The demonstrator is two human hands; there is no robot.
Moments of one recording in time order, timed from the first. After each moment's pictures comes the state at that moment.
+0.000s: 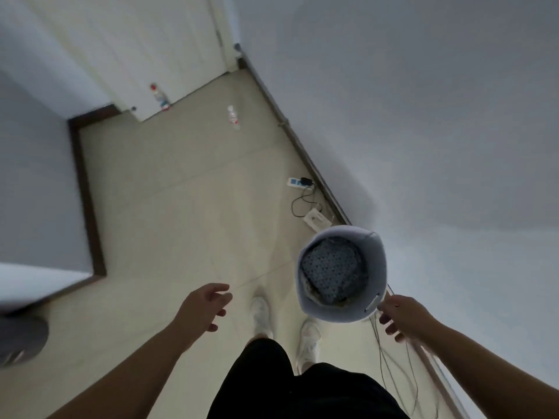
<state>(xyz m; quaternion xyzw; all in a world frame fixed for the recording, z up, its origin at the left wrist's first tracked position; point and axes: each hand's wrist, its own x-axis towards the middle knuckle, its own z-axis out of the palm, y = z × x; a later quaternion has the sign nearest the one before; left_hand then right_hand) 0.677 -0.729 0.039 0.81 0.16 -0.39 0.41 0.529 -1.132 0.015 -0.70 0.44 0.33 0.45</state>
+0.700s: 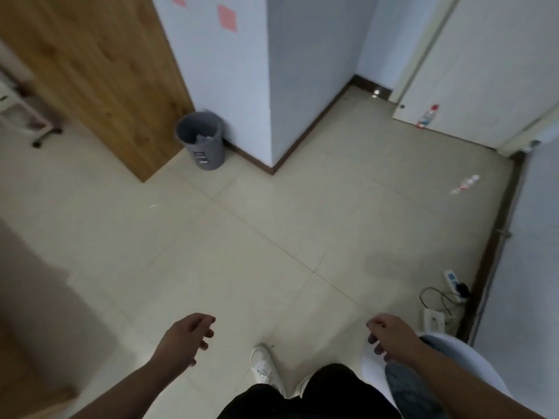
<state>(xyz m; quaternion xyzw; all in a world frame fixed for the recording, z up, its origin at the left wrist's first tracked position) 0.305 -0.483 0.031 0.63 0.55 -0.13 0.52 0.607 -0.807 0.013 -0.84 -0.01 0.50 0.21</state>
